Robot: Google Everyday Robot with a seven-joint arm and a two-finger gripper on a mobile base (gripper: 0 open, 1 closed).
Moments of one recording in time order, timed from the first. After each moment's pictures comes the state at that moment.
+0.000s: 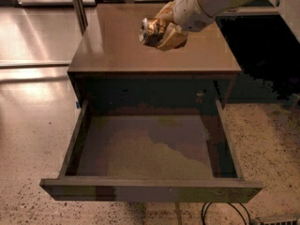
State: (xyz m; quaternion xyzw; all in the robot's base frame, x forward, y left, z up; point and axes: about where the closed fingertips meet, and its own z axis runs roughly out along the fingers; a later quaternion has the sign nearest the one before) arm 0.649 -0.037 0.967 -0.73 0.55 0.04 0.41
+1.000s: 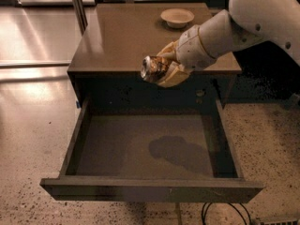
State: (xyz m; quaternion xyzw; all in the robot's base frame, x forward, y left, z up) arm 0.585 -0.044 0.894 -0.72 0.57 0.10 0.38
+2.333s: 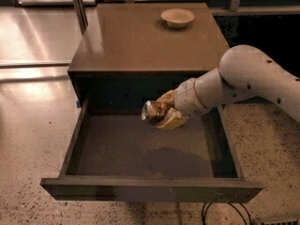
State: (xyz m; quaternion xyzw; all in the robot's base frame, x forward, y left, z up) arm 0.529 -0.040 0.783 -0.69 0.61 0.16 0.35
